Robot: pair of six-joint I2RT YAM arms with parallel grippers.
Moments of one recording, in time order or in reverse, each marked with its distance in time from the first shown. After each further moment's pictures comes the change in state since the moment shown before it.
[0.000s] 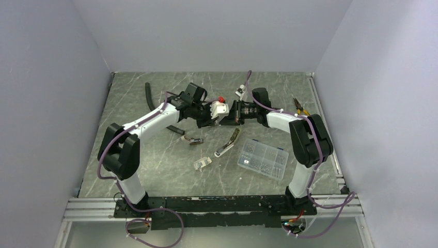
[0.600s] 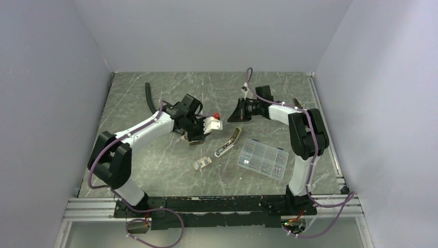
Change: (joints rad) left arm -0.013 -0.111 -0.154 -0.154 -0.041 0.098; right arm -0.069 0.087 0.146 -0.266 0.147 -0.346
